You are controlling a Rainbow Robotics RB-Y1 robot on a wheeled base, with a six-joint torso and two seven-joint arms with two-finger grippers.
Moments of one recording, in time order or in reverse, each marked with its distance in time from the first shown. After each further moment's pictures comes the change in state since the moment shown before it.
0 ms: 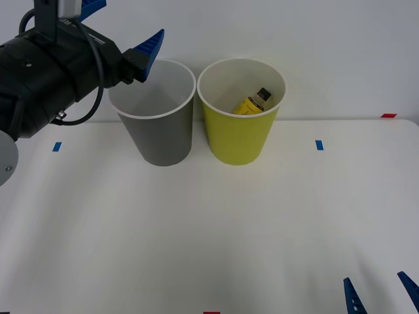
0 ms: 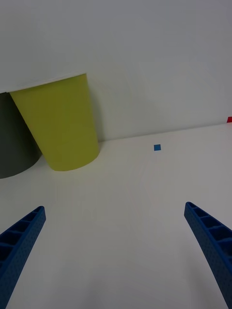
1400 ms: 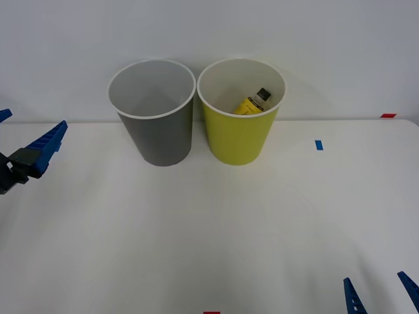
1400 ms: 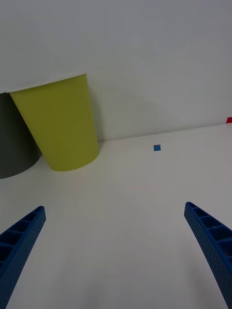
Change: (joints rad) right arm 0.000 0.000 0.000 0.000 0.000 0.000 0.000; left arm 0.644 -0.051 0.426 -0.201 0.483 -0.025 -0.090
